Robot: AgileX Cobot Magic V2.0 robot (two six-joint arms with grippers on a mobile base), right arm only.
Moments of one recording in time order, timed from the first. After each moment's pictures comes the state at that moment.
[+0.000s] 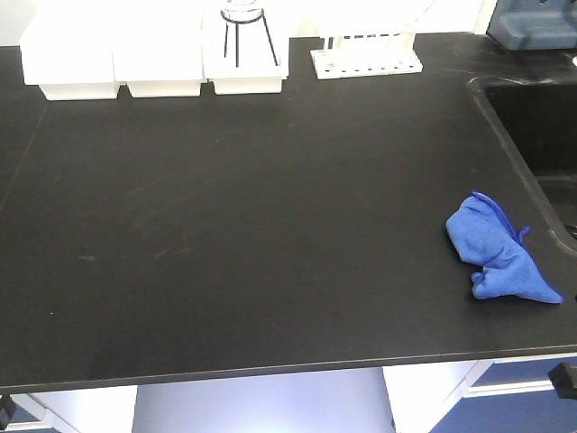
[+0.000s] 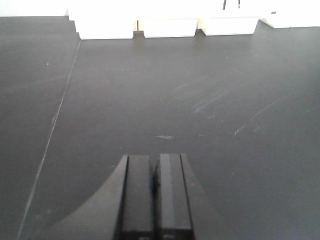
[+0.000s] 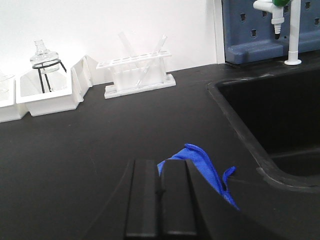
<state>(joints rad) 0.03 -0.01 0.03 0.03 0.19 0.14</state>
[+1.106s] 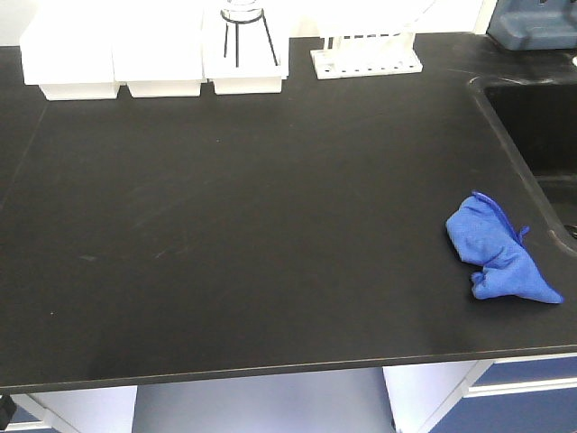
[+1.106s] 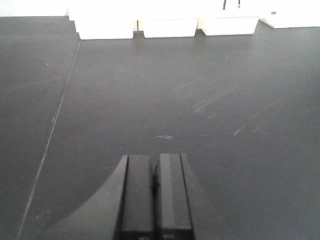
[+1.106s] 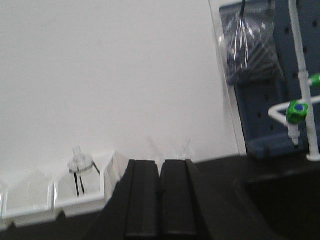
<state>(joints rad) 0.03 0.36 -0.47 0.11 0.20 0.12</state>
